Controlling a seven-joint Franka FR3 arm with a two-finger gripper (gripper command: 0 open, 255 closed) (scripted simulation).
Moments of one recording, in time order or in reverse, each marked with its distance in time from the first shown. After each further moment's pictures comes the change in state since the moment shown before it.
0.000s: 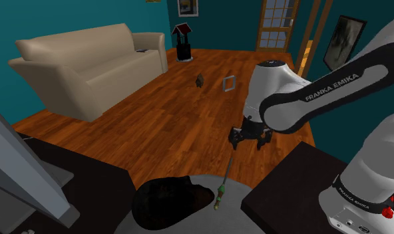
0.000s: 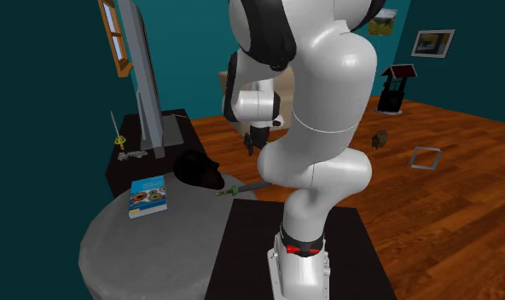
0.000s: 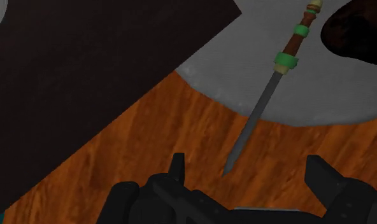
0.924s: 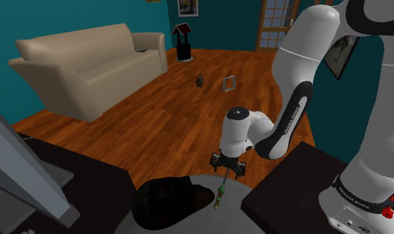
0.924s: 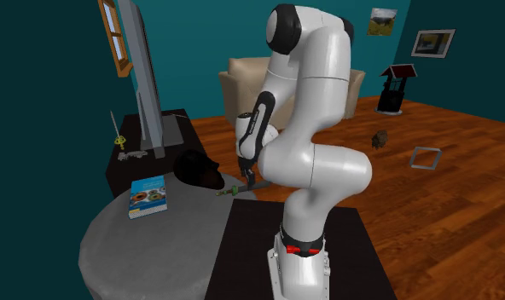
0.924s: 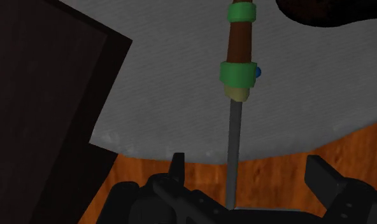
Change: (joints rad) arm -0.033 0.810 -0.103 0.237 -1.207 0.435 1.376
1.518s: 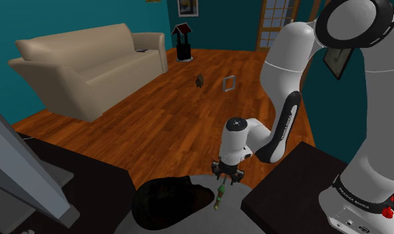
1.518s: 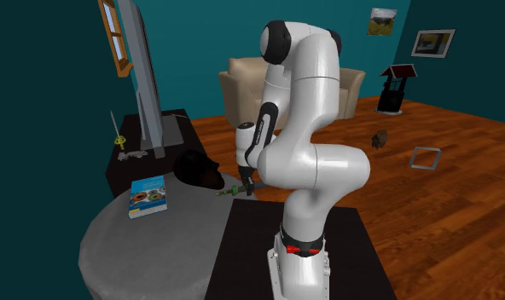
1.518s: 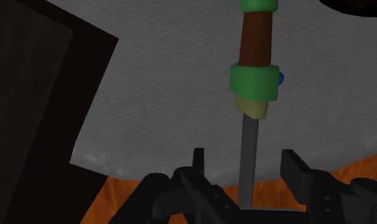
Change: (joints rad) arm 0.175 0.133 -0.208 0.074 -0.225 0.068 0.204
